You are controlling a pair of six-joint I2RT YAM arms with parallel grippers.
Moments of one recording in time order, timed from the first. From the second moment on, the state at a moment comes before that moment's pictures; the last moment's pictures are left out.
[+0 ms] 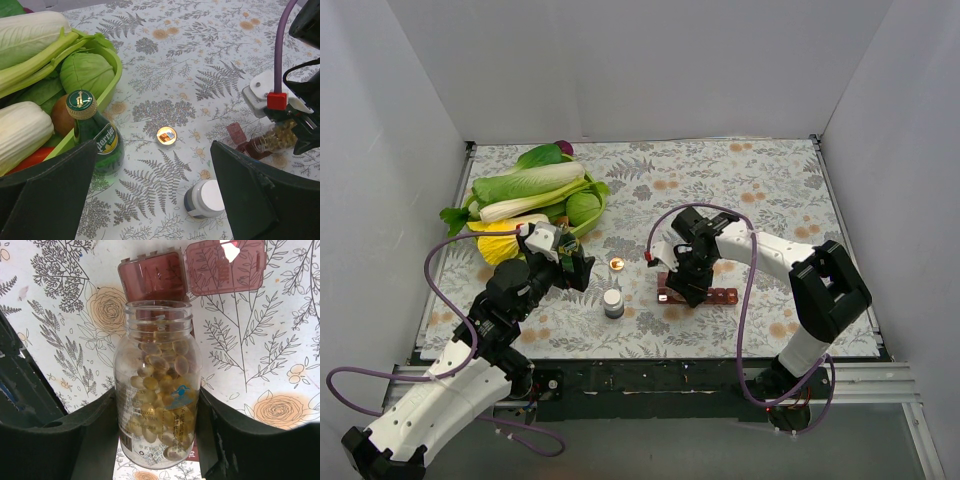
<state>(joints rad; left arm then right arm) -0.62 0.53 0.54 -0.18 -0.15 -0.12 0.71 1.66 1.11 -0.89 -0.34 -0.62</state>
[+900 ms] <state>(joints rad) -0.62 0.52 0.53 -0.17 -0.15 -0.12 0.80 1.68 1.16 -0.94 -0.19 -0.62</state>
